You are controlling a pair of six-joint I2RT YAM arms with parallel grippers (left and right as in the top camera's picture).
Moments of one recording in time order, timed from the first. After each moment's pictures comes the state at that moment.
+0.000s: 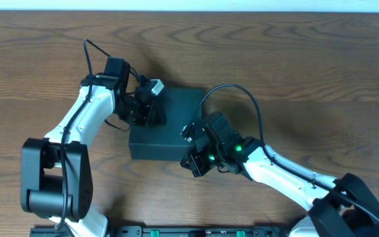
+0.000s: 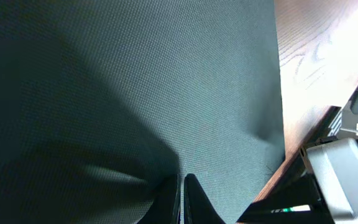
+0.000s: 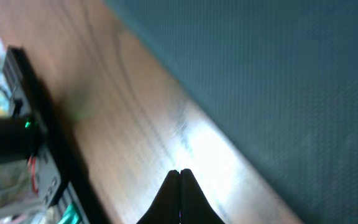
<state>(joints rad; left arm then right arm) -0.14 1.79 1.20 -0.90 0.73 0.17 0.72 1.56 0.75 -0.21 -0.55 0.31</state>
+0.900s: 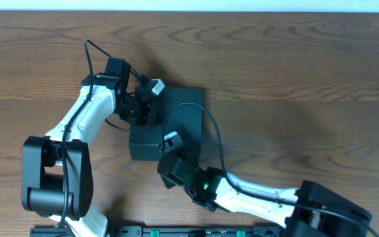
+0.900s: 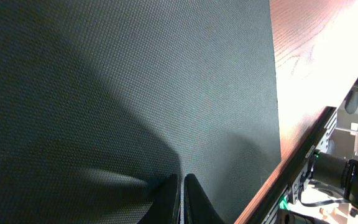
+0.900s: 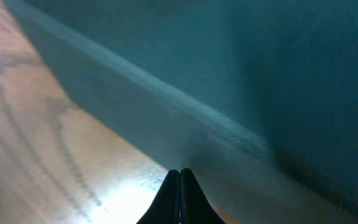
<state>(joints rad) -0.14 1.80 1.20 -0.89 0.75 0.17 1.13 1.66 0.75 0.05 0.27 0.59</state>
